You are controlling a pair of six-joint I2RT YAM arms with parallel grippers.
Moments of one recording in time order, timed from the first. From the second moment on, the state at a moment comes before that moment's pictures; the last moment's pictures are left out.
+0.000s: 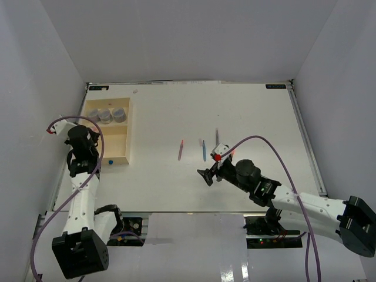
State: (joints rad) left arm 0.18 0.87 0.66 -0.06 -0.34 -0.58; right arm 1.01 0.92 0.36 0.37 0.10 -0.08
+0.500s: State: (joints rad) left arm 0.45 1.17 0.66 0.10 -0.22 -0.64; right arm 1.01 0.81 0.31 0.40 0.09 -0.06
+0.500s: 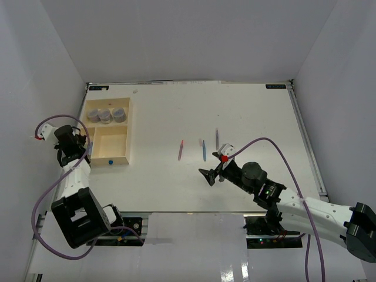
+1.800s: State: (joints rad) left arm 0.16 1.10 0.79 -0.19 0.02 -0.47; right arm 0.80 1.09 0.59 -0.10 0.43 0.30
